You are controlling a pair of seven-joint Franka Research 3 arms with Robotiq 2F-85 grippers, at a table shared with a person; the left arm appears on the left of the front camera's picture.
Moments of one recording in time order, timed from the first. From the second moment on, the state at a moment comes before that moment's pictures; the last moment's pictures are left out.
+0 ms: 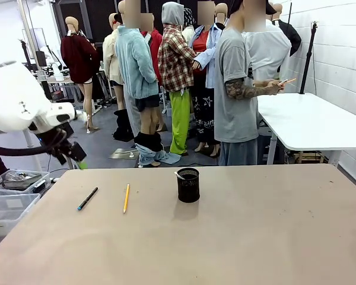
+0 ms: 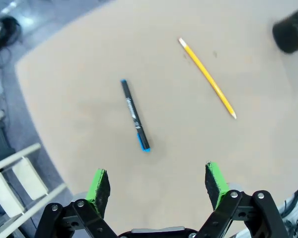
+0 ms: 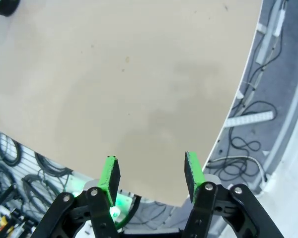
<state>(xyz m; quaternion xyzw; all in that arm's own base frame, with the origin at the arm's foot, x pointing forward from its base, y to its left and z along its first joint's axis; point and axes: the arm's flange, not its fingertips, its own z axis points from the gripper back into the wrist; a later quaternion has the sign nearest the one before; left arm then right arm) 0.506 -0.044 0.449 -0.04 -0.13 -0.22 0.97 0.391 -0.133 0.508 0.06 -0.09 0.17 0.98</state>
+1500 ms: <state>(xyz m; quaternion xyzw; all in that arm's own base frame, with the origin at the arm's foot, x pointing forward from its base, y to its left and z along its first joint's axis) 0.602 -0.046 0.316 -0.06 0.07 -0.20 0.98 0.391 -0.133 0.508 0.06 -0.09 0.17 0.98</state>
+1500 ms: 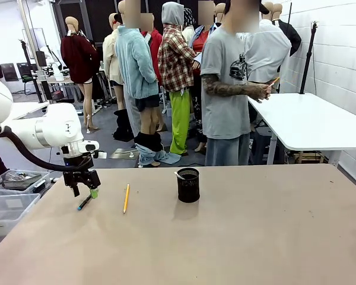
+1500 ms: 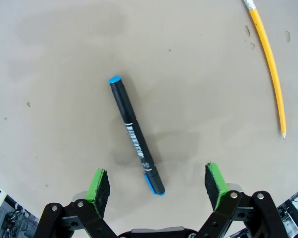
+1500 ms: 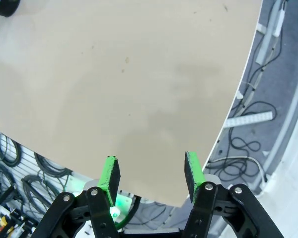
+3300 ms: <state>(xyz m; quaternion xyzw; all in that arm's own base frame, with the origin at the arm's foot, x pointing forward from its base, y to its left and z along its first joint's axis) 0.610 -0.072 0.309 0.03 0.04 -0.19 0.98 0.391 -0.133 0.508 0.06 -0.09 0.17 0.98</state>
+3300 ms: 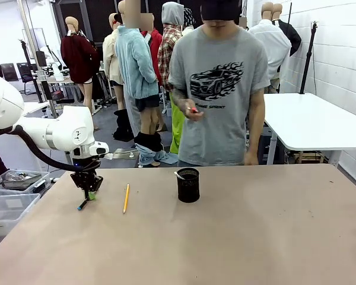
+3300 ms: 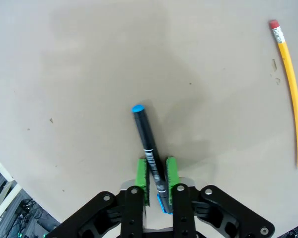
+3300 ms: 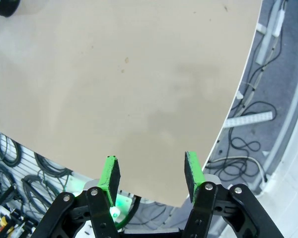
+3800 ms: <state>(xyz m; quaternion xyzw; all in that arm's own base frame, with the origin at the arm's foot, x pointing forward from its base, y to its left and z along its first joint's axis) 0.610 -0.070 0.310 0.01 0.04 -0.20 0.98 0.391 -0.133 0.508 0.06 -0.09 0.17 0.98</state>
